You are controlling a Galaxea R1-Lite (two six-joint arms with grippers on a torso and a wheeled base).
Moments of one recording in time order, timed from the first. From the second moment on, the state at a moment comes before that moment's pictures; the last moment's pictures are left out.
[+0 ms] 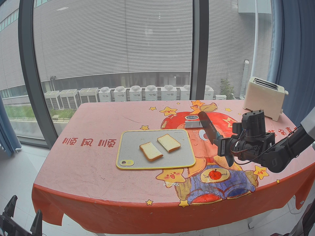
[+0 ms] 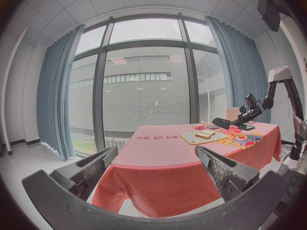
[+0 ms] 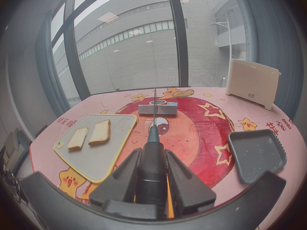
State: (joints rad) left arm -0.01 0.02 -0.02 0.00 -0.02 0.01; right arm 0.42 1.95 -0.78 -0.63 -0.11 0.23
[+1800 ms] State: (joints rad) left arm -0.01 0.02 -0.02 0.00 -0.02 0.01; right arm 0.46 2.01 -0.78 -0.63 -0.13 0.22
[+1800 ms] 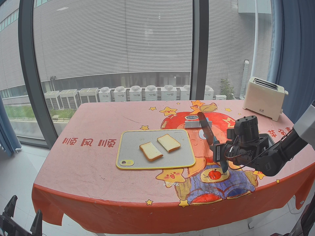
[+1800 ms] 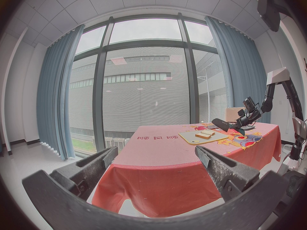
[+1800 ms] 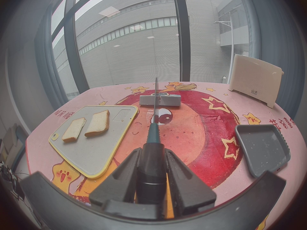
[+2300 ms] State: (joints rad) left arm -0.01 0.02 -0.02 0.00 -0.02 0.01; right arm 0.46 2.01 -0.78 -0.63 -0.13 0.23
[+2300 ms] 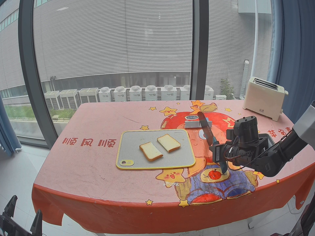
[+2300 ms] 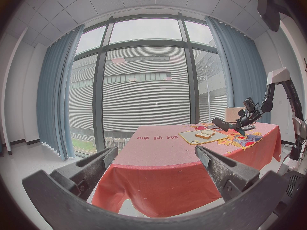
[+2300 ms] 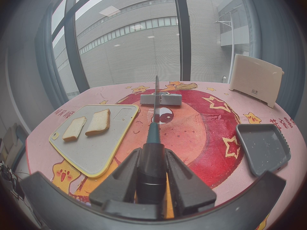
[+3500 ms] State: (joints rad) left arm -0.01 0.02 -0.02 0.00 -0.02 0.01; right arm 0.50 1.97 -0.72 -0.63 -0.13 0.20
